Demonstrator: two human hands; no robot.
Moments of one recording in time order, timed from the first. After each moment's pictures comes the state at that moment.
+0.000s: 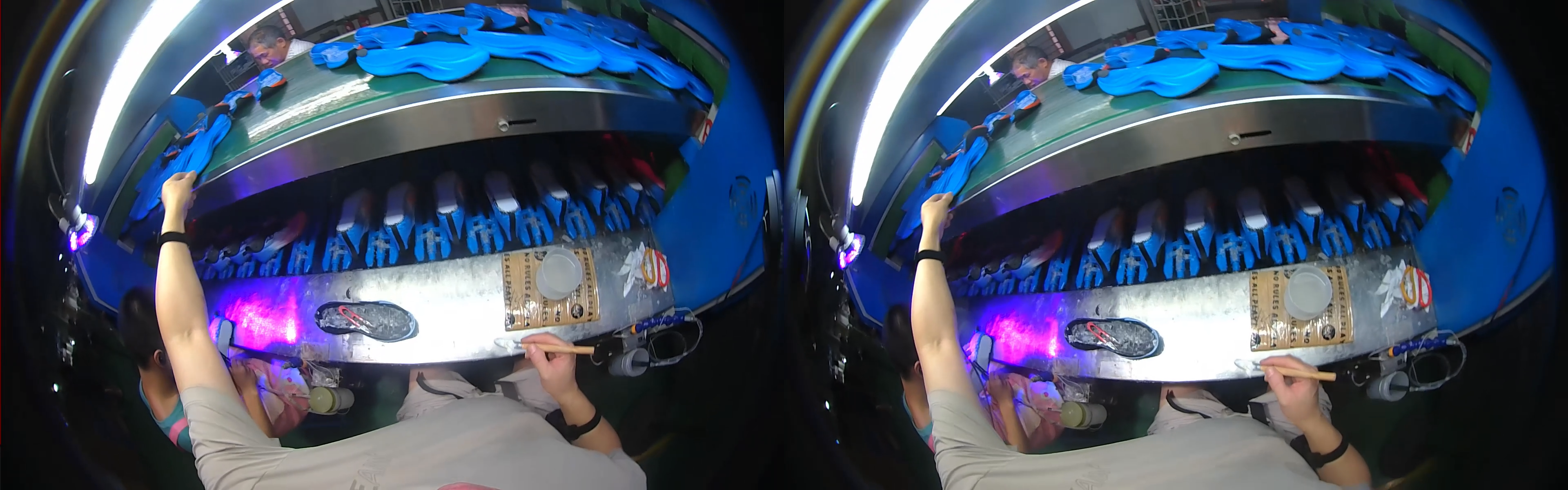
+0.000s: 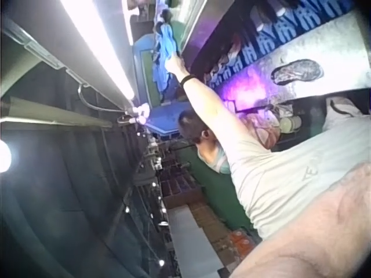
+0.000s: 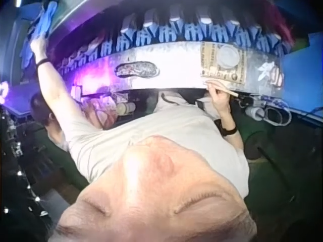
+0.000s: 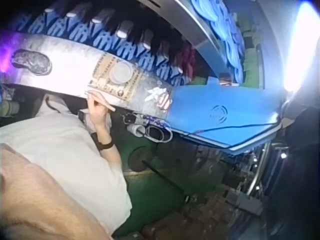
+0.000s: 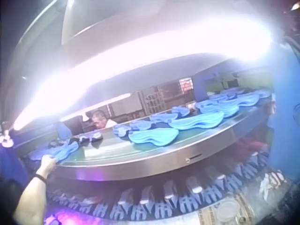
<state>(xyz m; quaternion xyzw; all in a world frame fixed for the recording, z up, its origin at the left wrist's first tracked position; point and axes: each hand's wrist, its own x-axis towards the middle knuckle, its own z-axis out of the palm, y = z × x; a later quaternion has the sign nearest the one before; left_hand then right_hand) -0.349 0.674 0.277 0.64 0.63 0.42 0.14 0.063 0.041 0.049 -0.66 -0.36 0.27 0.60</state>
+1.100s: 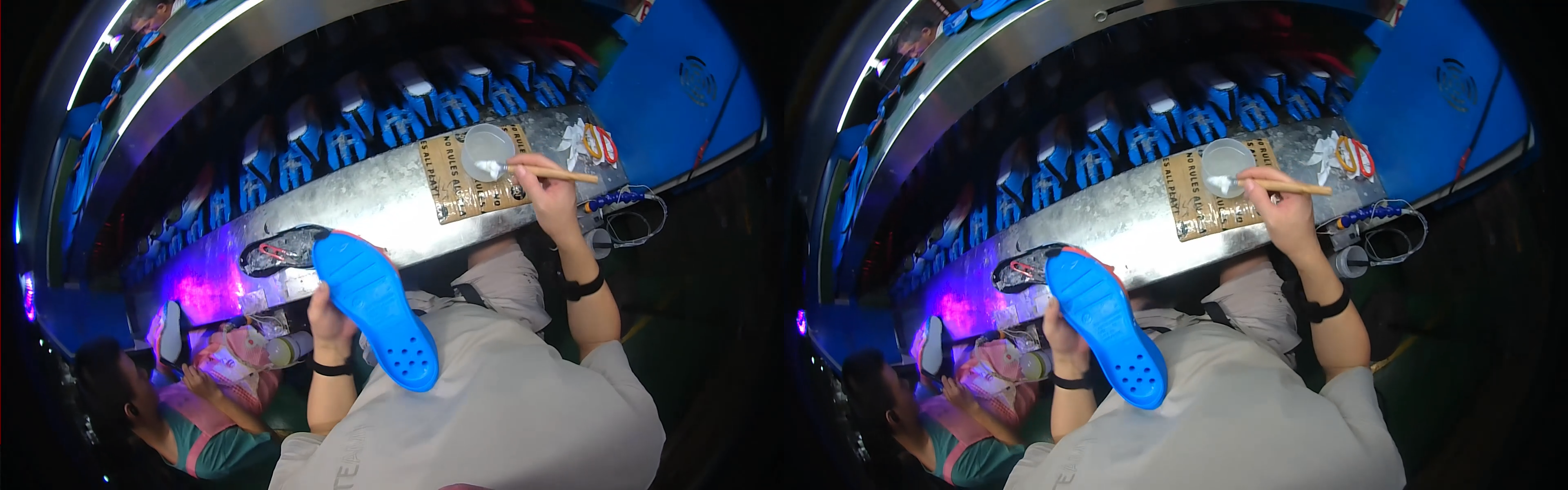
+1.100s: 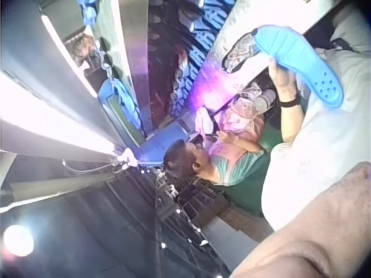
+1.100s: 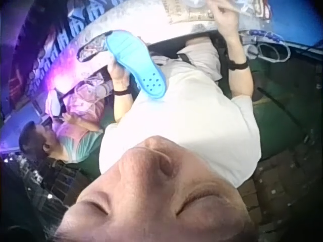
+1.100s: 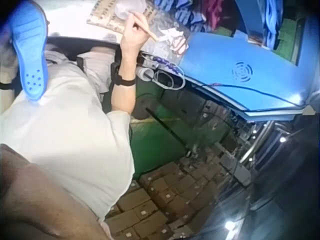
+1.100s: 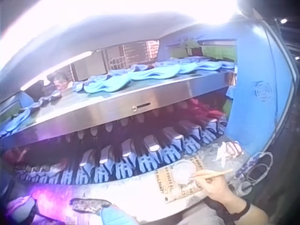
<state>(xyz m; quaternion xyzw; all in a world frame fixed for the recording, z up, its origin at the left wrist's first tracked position) -0.177 0.210 0.050 0.26 0.13 0.25 0.92 0.147 0.057 0.090 -0.72 -0.38 0.10 0.57</state>
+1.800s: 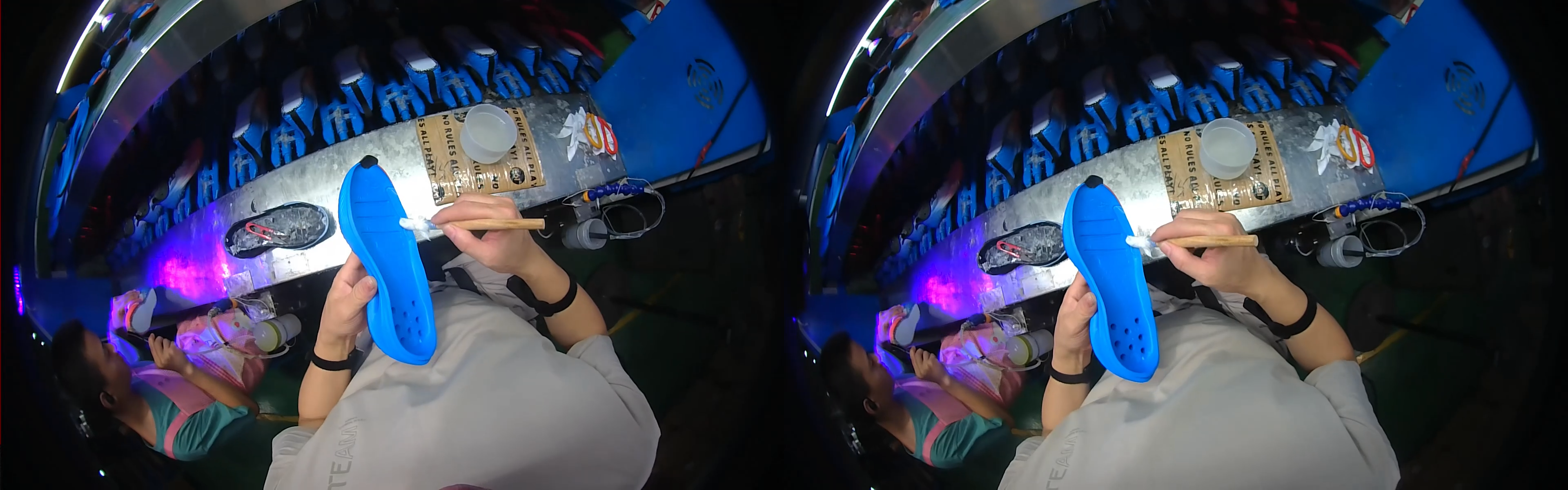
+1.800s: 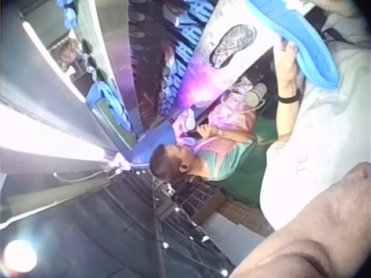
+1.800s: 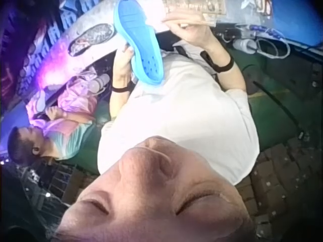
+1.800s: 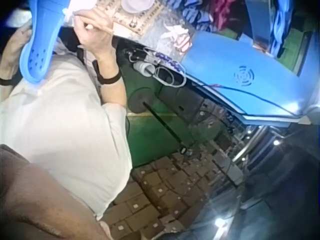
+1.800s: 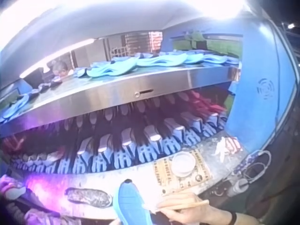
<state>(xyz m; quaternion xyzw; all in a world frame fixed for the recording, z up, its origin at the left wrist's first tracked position) -0.183 0.189 0.051 0.36 0.18 0.17 0.90 0.063 0.081 0.102 -0.59 -0.60 0.19 0.50</state>
